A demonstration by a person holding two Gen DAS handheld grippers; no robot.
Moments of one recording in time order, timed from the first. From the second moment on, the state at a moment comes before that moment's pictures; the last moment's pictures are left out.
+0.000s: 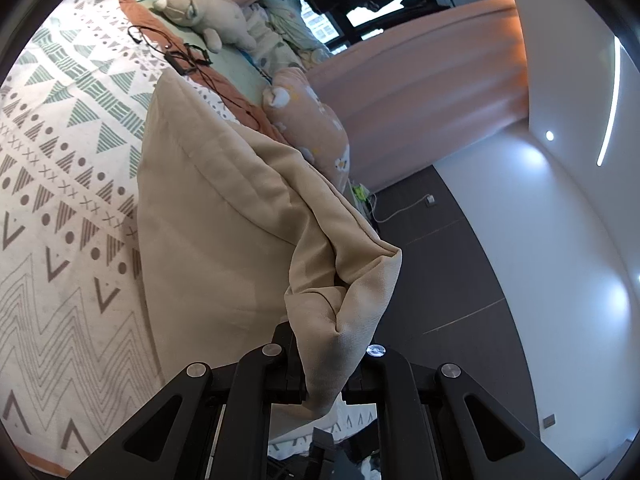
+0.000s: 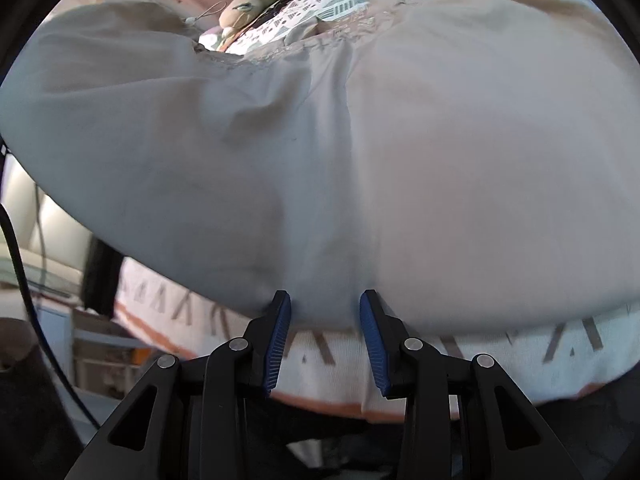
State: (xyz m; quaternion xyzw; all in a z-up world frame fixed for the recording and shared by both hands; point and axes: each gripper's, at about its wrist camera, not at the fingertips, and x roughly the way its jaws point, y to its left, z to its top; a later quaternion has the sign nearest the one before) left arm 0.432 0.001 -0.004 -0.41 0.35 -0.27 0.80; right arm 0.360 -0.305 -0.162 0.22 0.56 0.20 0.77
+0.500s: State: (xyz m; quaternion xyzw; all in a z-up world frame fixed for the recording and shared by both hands) left arm 0.465 -0.128 0.002 -0.34 0.40 -0.33 0.78; right arm 0.334 -0.471 -0.122 0.32 0.45 0.11 0.83
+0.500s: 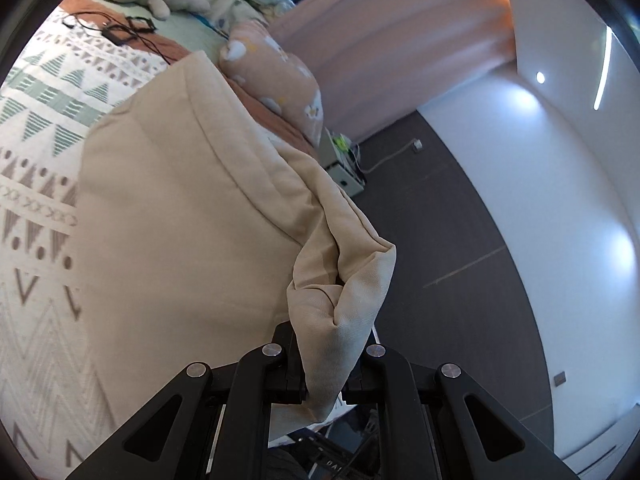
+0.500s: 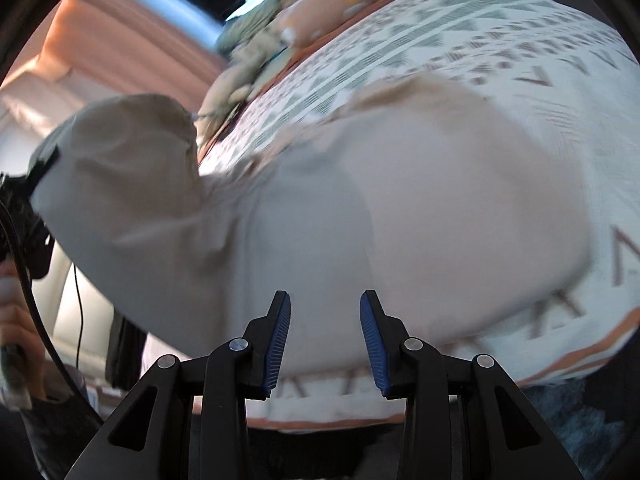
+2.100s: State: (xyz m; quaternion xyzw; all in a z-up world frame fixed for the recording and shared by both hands) left arm 0.430 -0.108 -0.143 -0.28 0.53 -0.17 0.78; right arm 0.342 -0.562 -0.158 0.37 0.45 0.06 0.81
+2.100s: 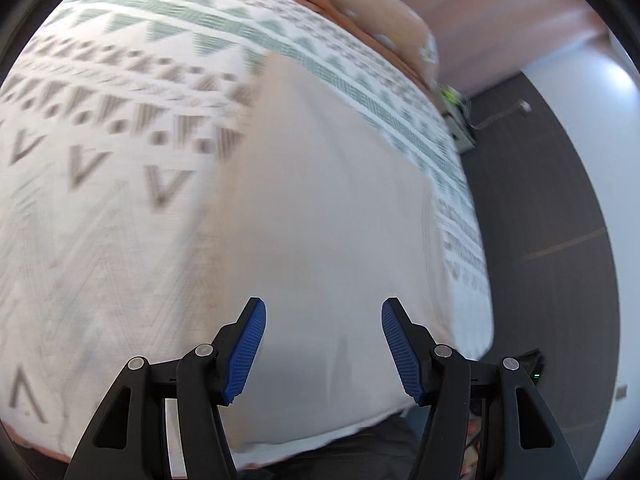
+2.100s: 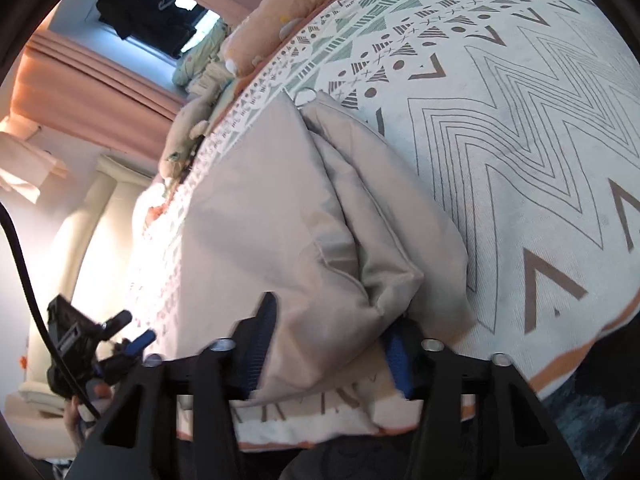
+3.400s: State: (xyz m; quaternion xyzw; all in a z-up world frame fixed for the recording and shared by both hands) left arm 0.439 -0.126 -0.188 -0.31 0.56 -0.20 0.74; right arm 0.305 -0.617 -0.168 0.41 0.39 0.01 0.83
